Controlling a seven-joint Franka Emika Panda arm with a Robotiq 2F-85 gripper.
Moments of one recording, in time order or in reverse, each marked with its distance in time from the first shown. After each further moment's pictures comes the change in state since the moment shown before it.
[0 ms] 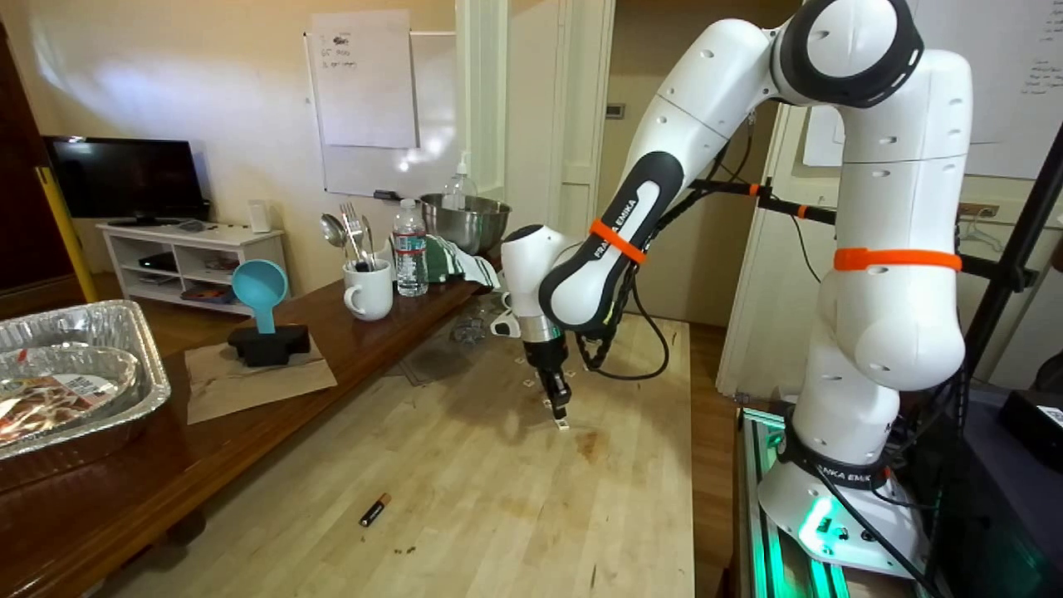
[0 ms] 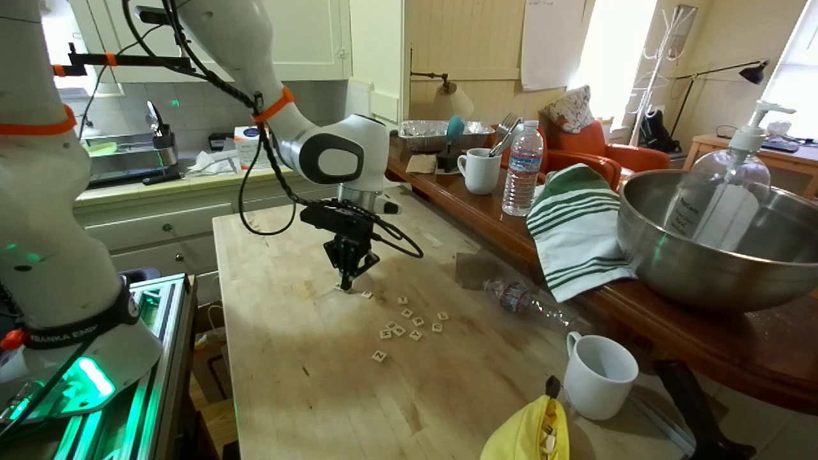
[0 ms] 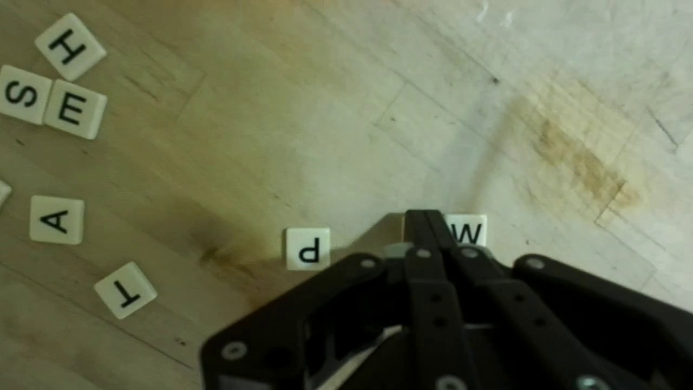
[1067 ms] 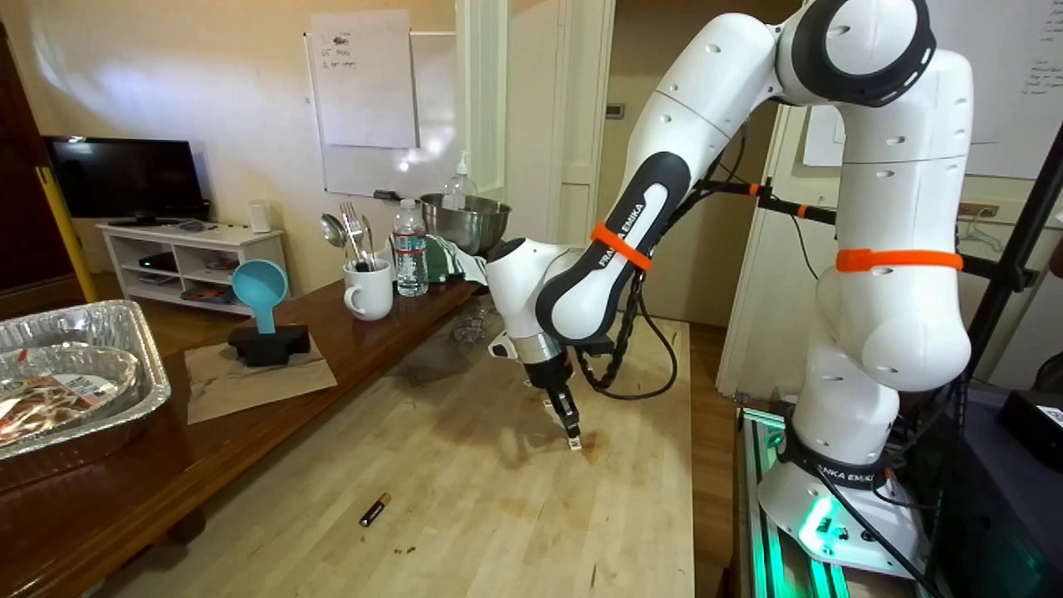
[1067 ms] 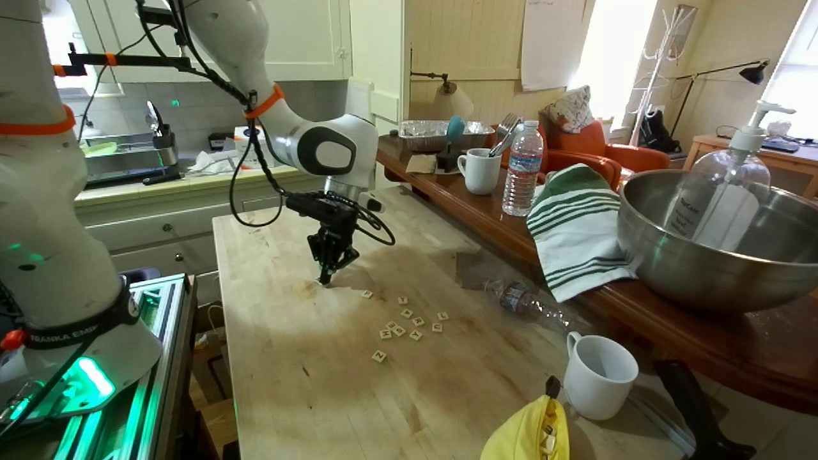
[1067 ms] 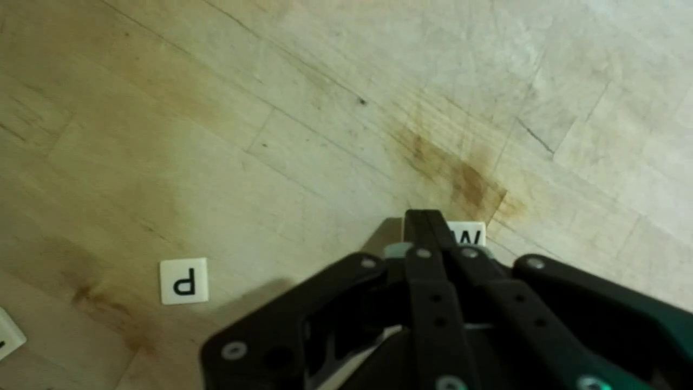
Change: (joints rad) arm 0.054 0.001 0.059 0.006 -0.010 -0.140 0.179
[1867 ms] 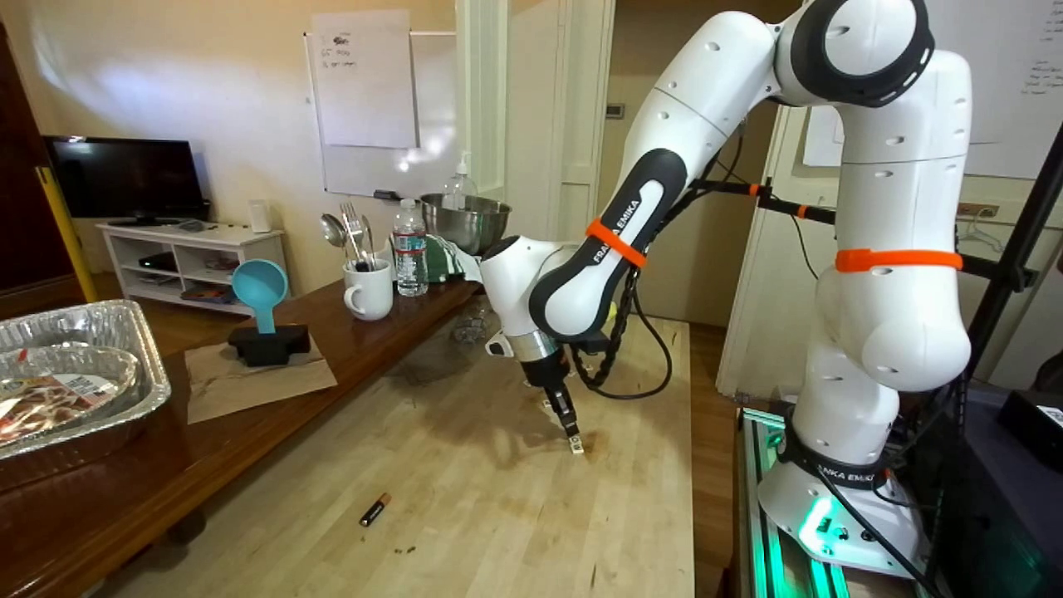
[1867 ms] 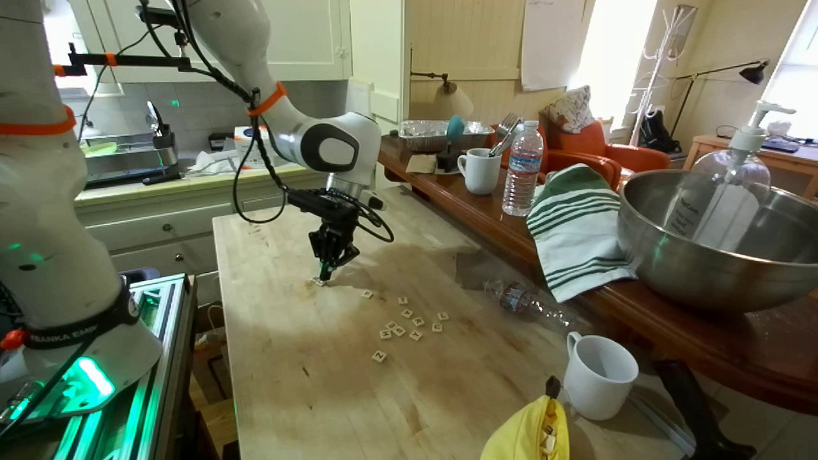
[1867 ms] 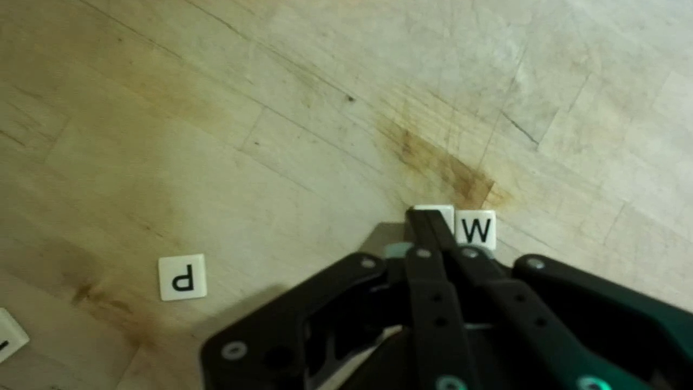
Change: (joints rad) arm -0.002 0.004 0.007 0.026 0.015 -0.039 0.019
